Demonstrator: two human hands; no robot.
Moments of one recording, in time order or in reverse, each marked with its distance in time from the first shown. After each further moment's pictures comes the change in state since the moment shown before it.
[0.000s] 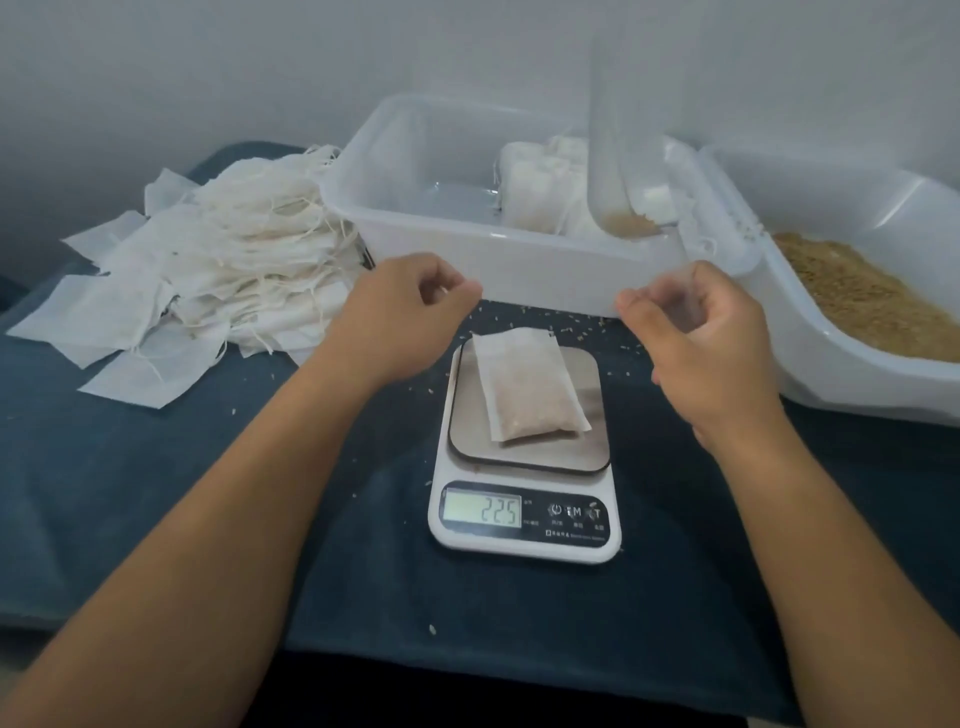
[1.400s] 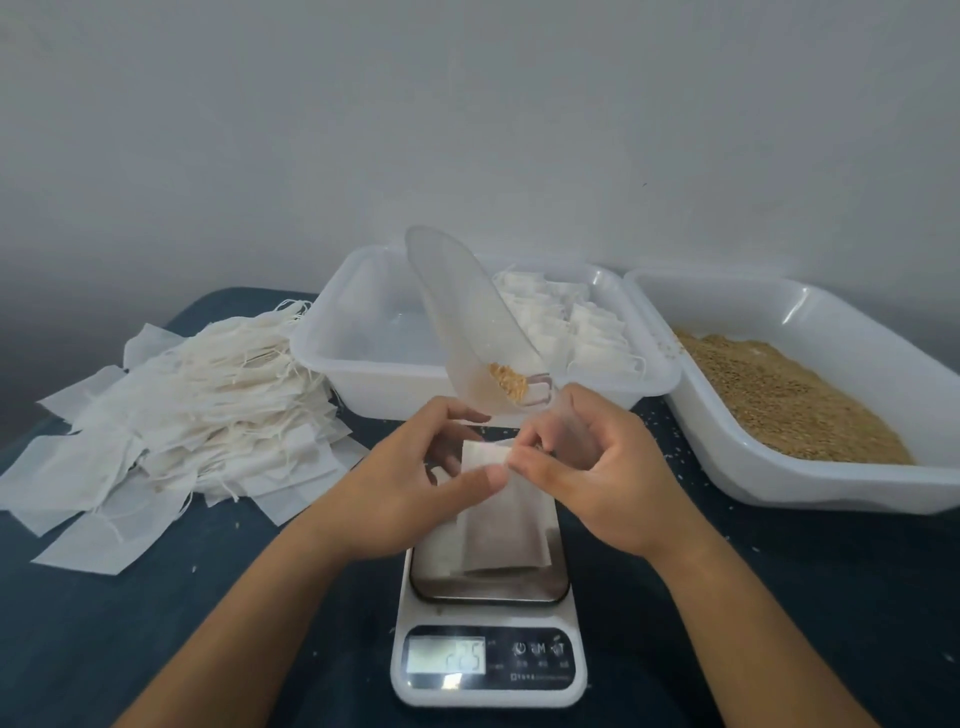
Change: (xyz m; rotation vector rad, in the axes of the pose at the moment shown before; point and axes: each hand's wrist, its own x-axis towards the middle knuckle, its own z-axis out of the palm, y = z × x) left_hand -0.023 0.020 0.003 -0.284 -0.381 0.217; right_hand -0.007 -0.038 -0.002 0.207 -0.387 -0.190
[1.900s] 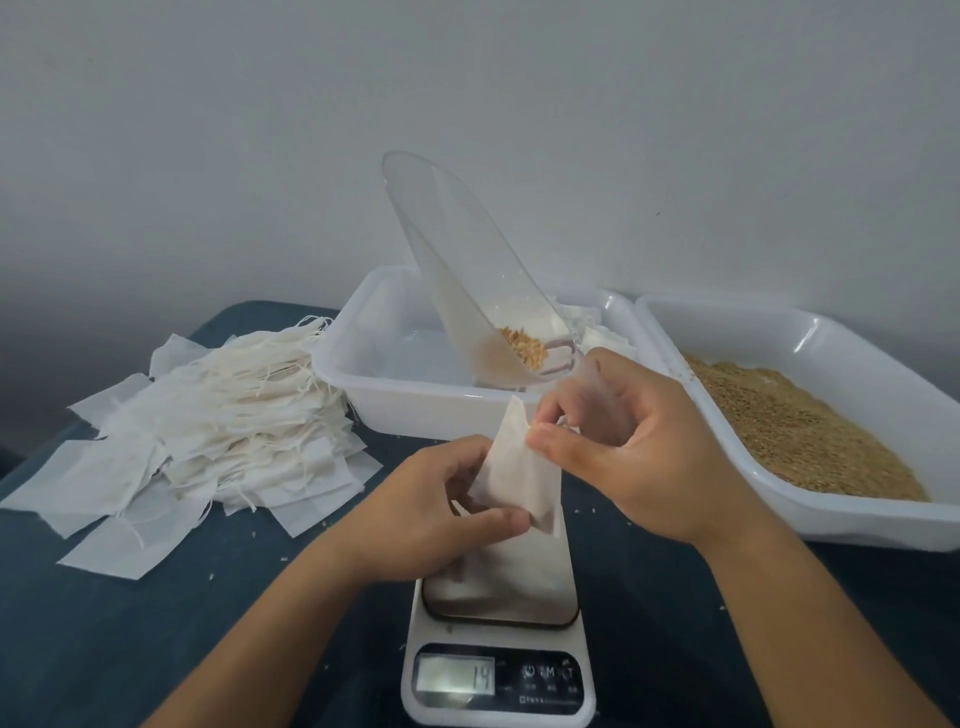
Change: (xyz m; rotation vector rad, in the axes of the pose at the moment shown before) left_hand -0.001 0.005 0.004 -0.086 -0.096 0.060; right_hand 0.020 -0.047 -0.018 -0.064 -0.033 -0.095
